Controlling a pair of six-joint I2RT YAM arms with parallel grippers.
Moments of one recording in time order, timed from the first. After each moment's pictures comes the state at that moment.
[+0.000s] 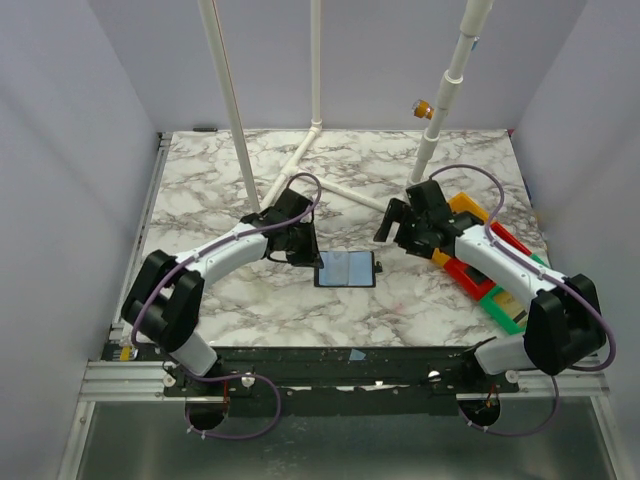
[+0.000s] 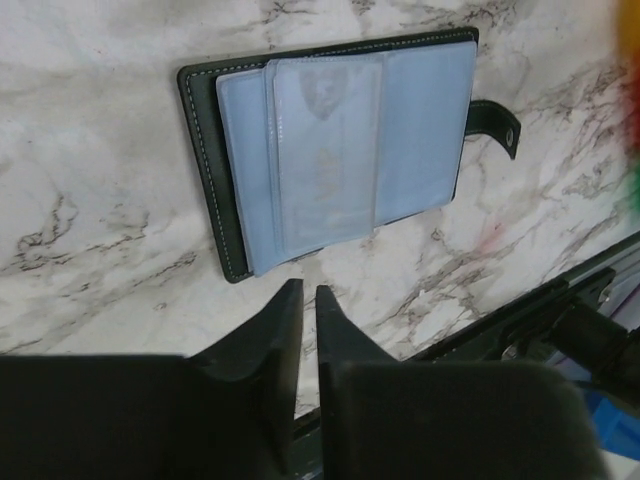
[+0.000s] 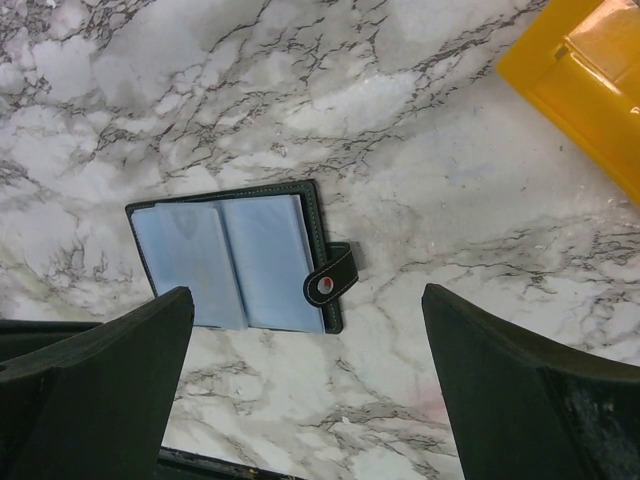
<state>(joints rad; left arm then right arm) -0.59 1.55 1.02 -0.45 0.28 -0.69 0.45 1.41 0.99 -0.51 0.03 0.73</state>
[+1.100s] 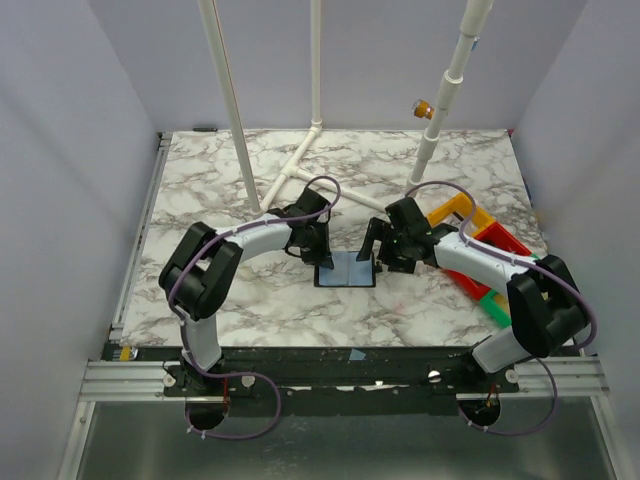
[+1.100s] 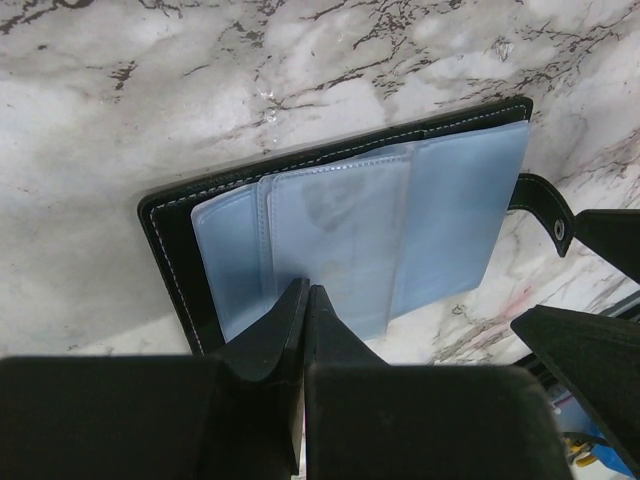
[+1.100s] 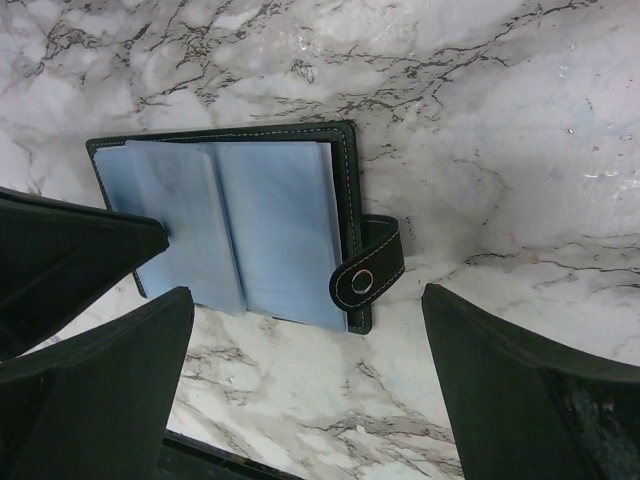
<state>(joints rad) -0.62 1.84 1.15 -0.38 0.28 -0.69 0.55 1.52 0.89 -0.36 -0.04 0.77</state>
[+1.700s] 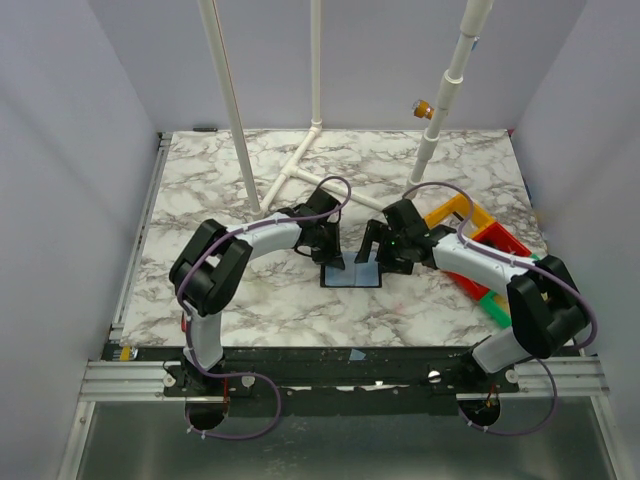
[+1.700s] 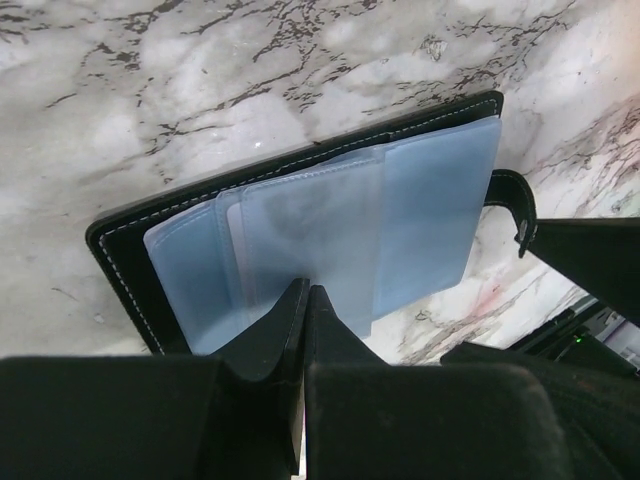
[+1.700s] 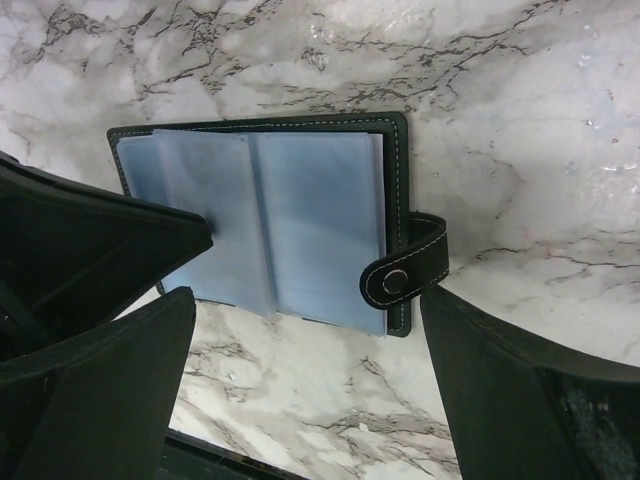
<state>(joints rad) -0.66 1.90 1.21 -0.36 0.32 -0.71 0.57 1.52 0.88 -0.35 -0.04 0.77</state>
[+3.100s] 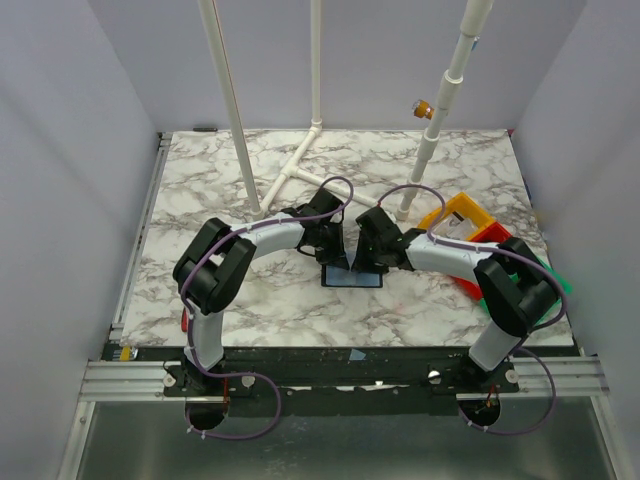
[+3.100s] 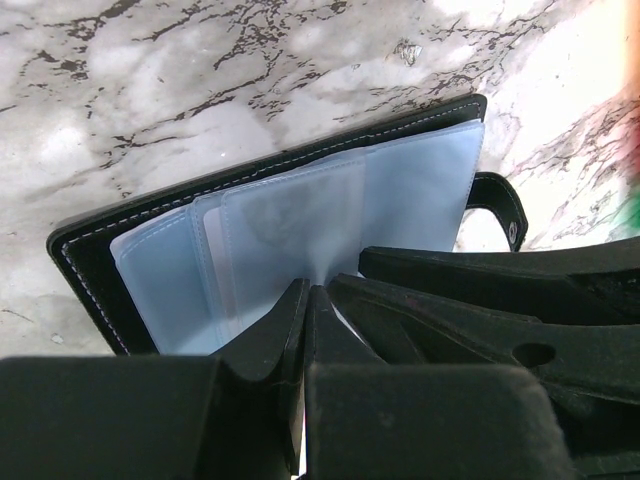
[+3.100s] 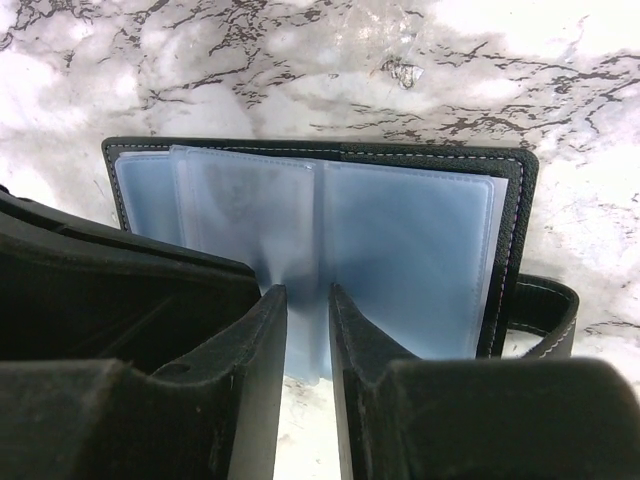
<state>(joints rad) -0.67 1.93 1.23 -0.35 0.35 -0.75 0.69 1.69 0.94 -0.25 0.06 0.79</state>
